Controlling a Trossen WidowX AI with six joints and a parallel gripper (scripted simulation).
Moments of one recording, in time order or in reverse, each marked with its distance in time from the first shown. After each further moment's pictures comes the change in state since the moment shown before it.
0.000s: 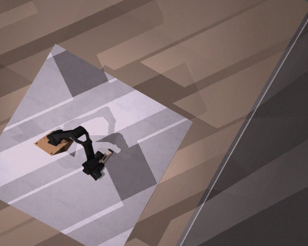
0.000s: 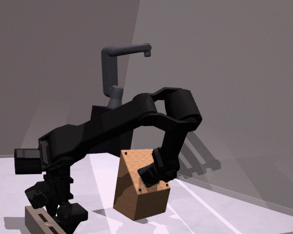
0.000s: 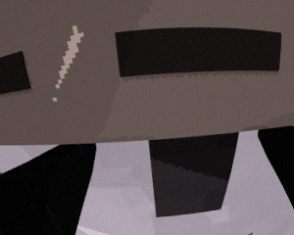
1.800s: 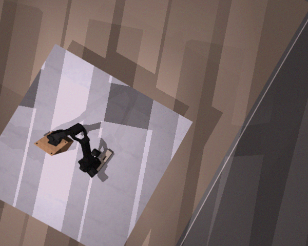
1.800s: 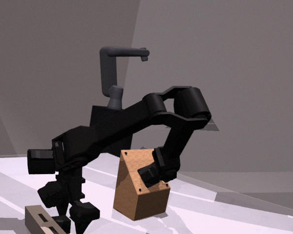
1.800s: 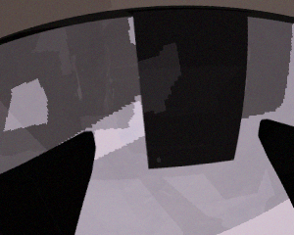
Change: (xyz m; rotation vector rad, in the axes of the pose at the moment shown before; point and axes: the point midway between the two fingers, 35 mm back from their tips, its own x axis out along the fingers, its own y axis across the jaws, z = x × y) arm 0.005 -0.002 -0.032 -0.003 -0.009 0.000
